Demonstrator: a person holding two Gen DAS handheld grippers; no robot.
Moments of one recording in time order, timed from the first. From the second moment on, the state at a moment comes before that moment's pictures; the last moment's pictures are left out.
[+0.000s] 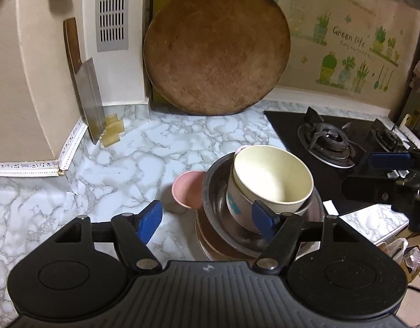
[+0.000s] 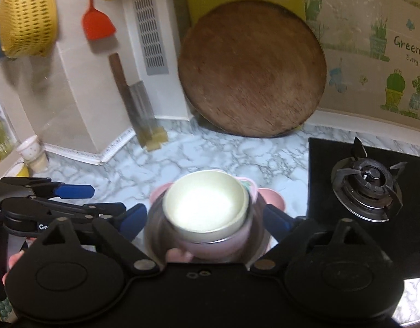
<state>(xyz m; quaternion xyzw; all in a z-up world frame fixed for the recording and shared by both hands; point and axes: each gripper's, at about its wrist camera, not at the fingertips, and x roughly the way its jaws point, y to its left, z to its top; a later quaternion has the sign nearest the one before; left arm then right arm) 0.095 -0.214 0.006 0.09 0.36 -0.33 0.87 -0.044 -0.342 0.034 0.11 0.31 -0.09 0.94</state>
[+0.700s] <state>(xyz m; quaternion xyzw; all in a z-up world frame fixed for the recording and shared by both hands) 0.050 -0.179 0.016 0.04 0.33 -0.34 0.88 -0.093 -0.300 0.036 0.09 0.24 -0.10 0.96</state>
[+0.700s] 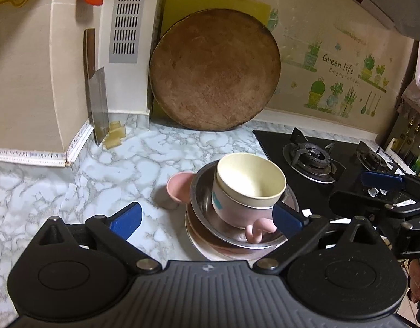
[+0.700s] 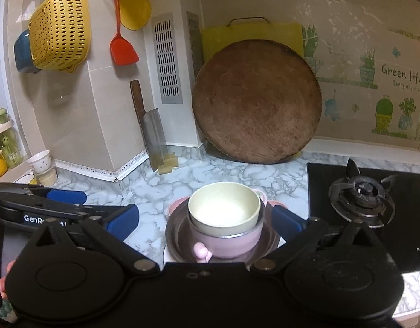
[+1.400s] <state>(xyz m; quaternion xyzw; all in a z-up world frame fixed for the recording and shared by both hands) 0.033 -0.171 0.024 0.03 0.33 -0.35 0.88 -0.105 -0.291 0.039 0.10 0.23 -0.11 0.96</state>
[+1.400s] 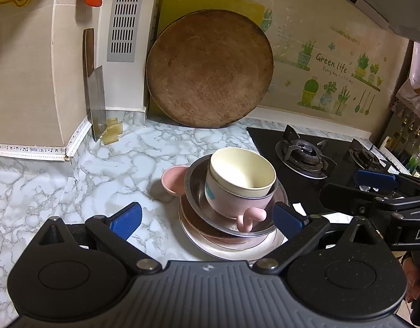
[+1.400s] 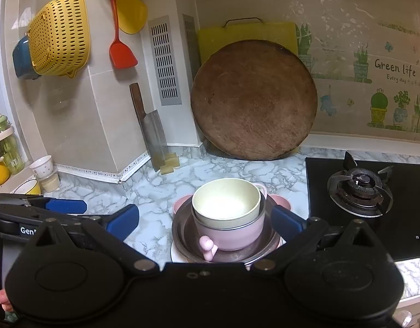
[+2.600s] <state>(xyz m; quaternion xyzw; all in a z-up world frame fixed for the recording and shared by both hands) 0.031 -0.178 0.025 0.04 0.32 -0.34 0.88 -0.101 -0.305 0.033 0.12 0.25 -0.10 0.95</state>
